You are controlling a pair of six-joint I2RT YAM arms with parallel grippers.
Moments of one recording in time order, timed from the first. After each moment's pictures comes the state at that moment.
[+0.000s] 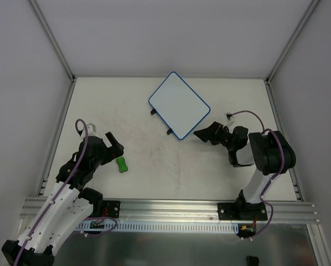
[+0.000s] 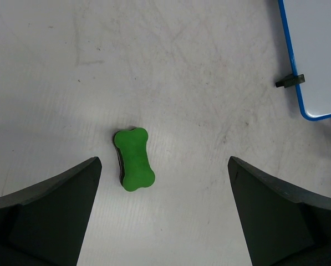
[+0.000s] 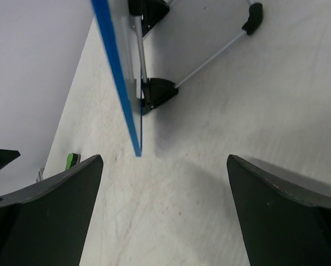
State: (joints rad) left arm -0.38 0.57 0.57 -0.67 -0.22 -0.72; right arm 0.13 1.81 0.42 1.18 -0.68 0.73
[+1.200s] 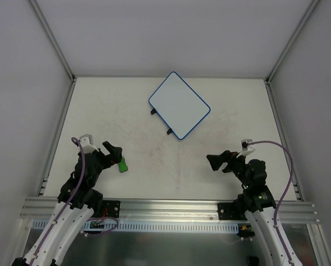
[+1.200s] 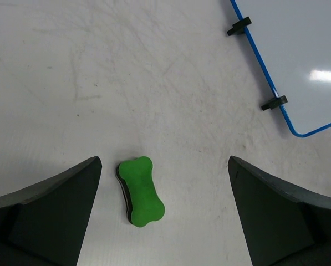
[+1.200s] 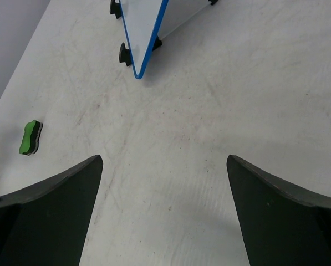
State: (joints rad) left arm -0.38 0.20 0.29 -0.48 -0.27 -0.63; right arm 0.23 0.12 0.09 -0.20 -0.29 0.48
